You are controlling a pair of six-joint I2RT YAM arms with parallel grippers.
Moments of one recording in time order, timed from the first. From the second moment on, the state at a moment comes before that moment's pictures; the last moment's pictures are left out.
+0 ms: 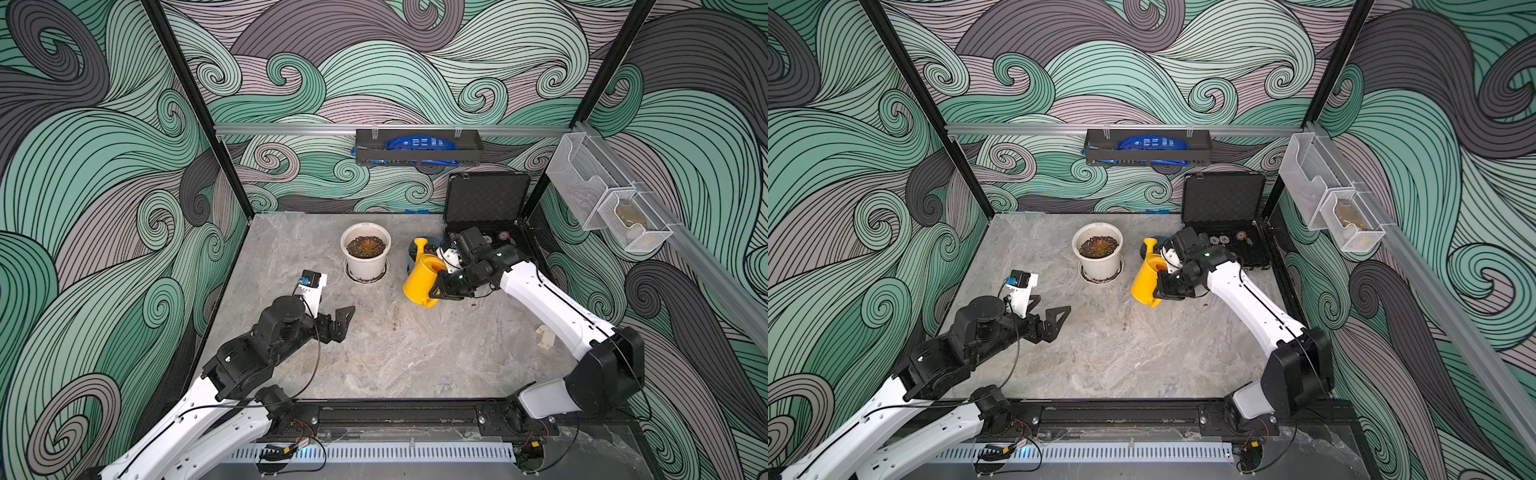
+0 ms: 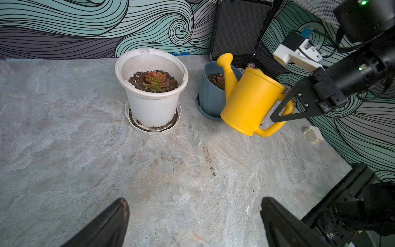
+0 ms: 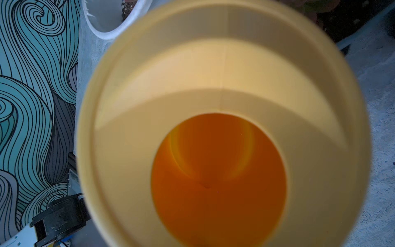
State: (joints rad) left arm -0.73 0.61 0.82 -0.68 -0.15 -0.35; right arm 0.40 1.49 1.31 -1.02 -0.43 0.37
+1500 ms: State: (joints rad) left arm -0.73 0.55 0.82 -0.69 -0.15 -0.35; right arm 0.15 1.29 1.08 -0.91 -0.70 0.46
